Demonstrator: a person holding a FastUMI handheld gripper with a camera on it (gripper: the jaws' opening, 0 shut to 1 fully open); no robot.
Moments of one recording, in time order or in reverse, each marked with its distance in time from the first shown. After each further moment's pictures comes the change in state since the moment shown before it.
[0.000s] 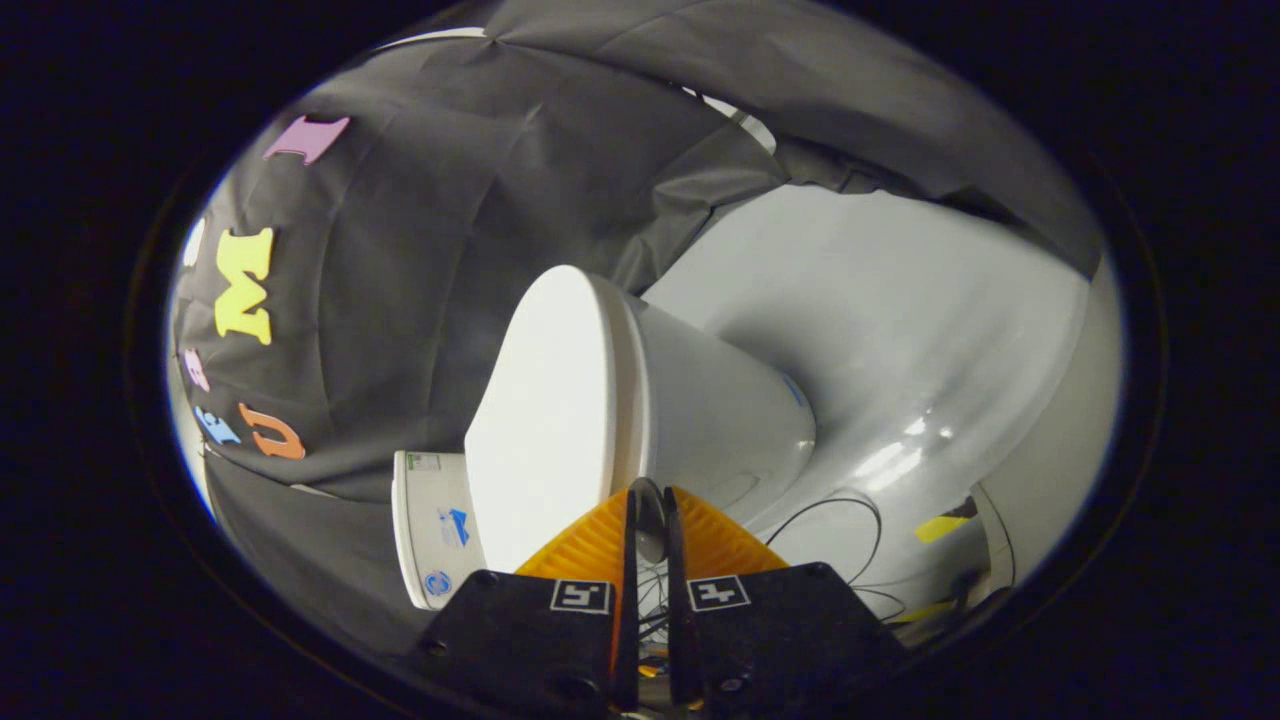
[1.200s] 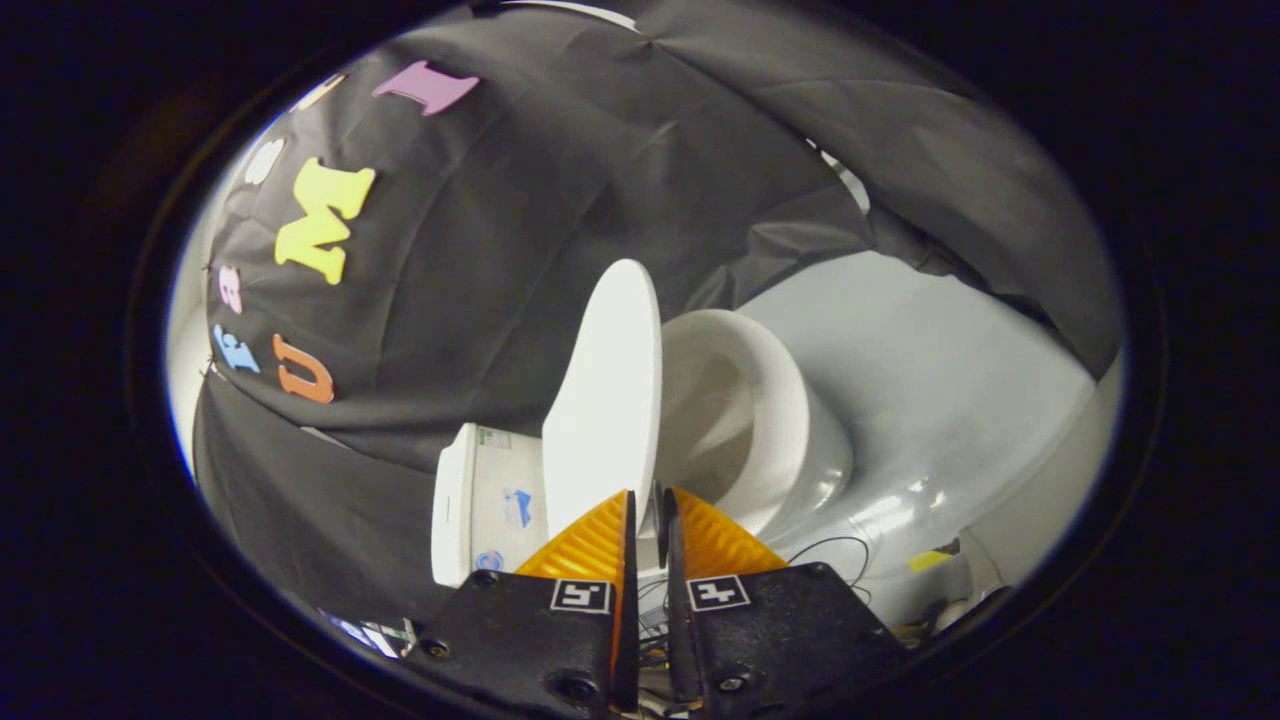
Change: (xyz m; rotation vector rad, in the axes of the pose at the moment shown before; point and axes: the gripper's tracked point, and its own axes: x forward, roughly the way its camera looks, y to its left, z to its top) arm -0.075 0.133 -0.004 -0.240 -0.060 0.088
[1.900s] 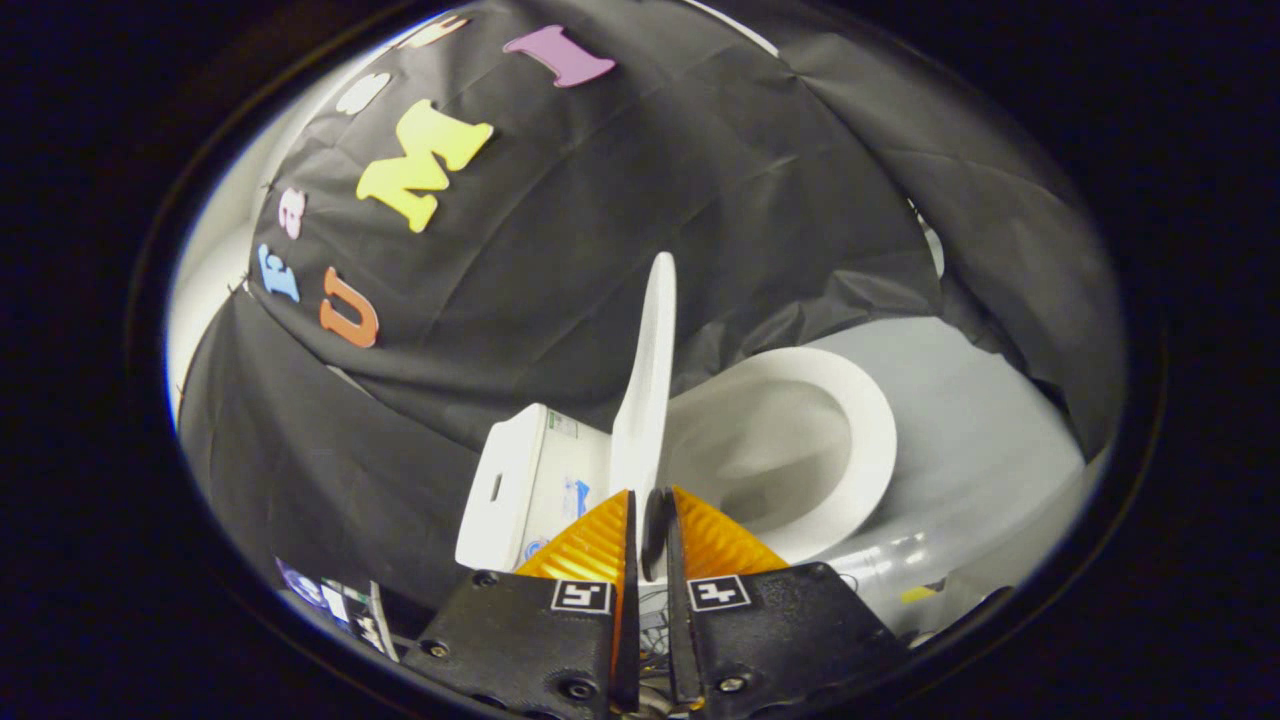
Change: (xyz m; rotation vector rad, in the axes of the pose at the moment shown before) arm -0.016 0.100 -0.017 -0.255 -0.026 0.005
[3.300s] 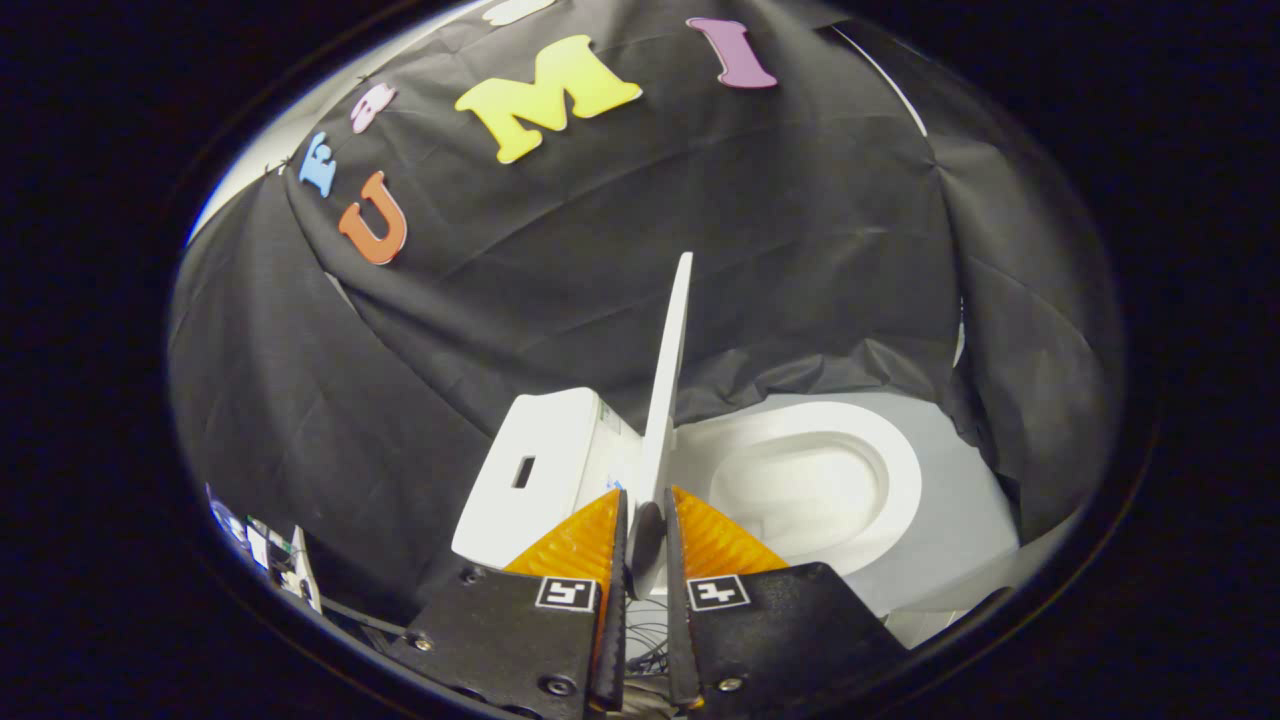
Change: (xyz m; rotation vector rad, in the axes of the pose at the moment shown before) arm 0.016 0.173 -0.009 -0.280 -0.001 -0.089
